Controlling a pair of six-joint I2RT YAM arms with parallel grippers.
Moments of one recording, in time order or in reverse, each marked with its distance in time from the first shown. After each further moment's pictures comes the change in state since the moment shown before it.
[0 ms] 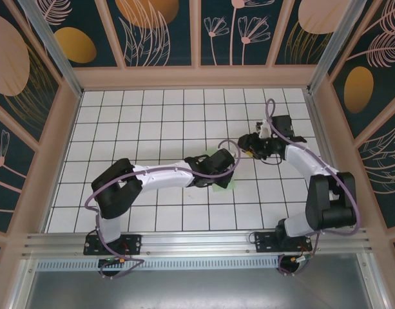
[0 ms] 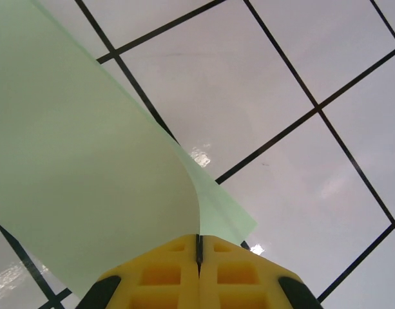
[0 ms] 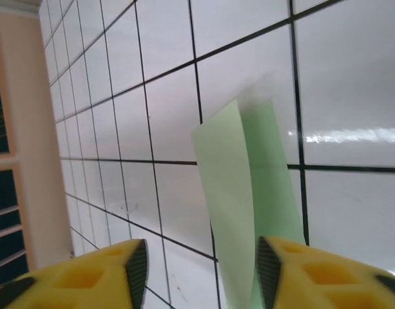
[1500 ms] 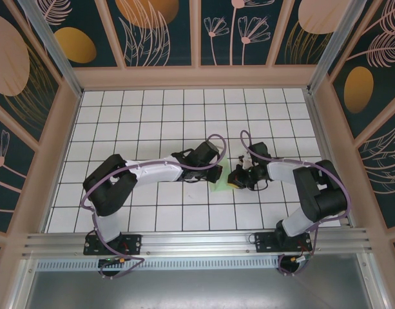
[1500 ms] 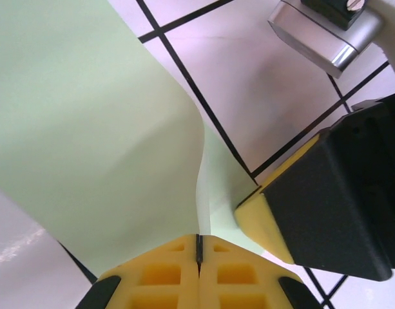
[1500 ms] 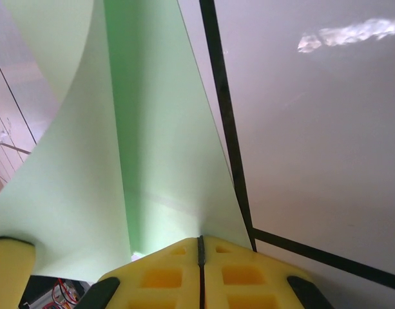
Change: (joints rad) left arm 0.125 -0.039 -0.113 0.083 0.176 0.060; right arm 0.220 0.125 -0.266 0.139 0.058 0.088
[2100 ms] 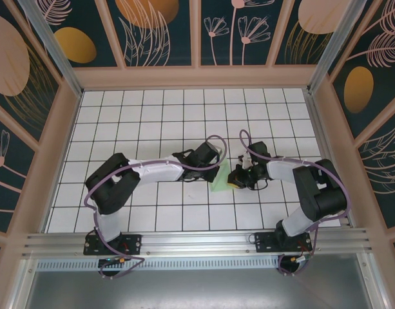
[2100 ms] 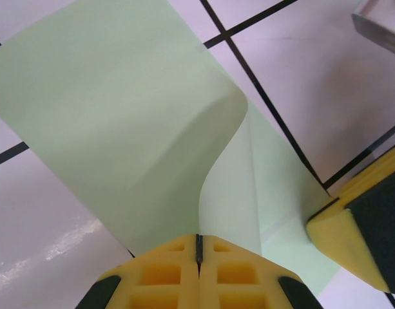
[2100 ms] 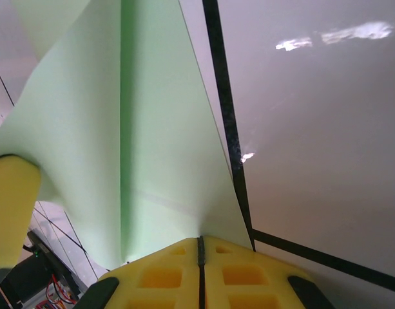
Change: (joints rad) left arm 0.008 0.031 0.000 -0.016 -0.125 0.058; right arm 0.001 0.006 0.014 -0.025 0.007 -0.026
